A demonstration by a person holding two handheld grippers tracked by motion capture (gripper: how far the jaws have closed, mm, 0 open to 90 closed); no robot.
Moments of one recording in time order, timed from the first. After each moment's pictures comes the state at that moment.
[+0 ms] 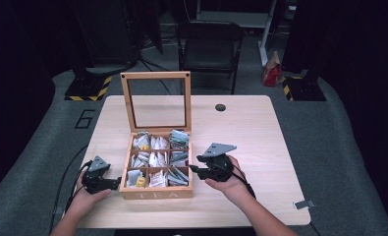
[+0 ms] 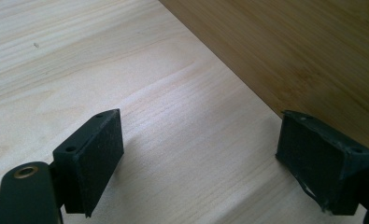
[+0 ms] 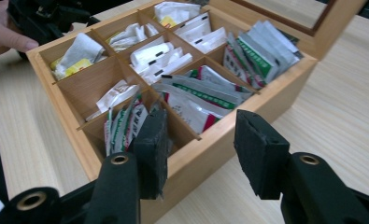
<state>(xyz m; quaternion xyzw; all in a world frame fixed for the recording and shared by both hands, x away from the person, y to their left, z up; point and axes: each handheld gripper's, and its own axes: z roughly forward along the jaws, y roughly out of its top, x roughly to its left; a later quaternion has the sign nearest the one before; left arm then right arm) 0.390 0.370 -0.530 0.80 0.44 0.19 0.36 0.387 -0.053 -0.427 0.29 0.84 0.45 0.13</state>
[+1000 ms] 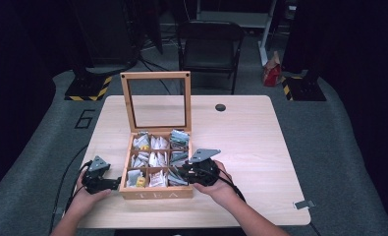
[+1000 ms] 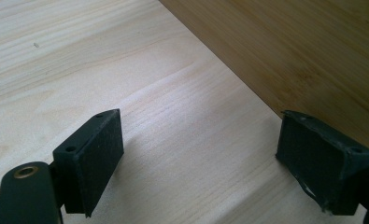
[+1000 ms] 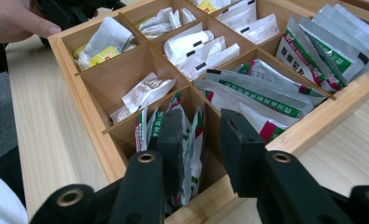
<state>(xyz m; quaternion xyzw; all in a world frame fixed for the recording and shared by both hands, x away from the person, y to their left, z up) 0.390 0.370 -0.530 0.80 0.44 0.19 0.36 0.385 -0.019 -0.448 0.26 0.85 0.44 0.09</state>
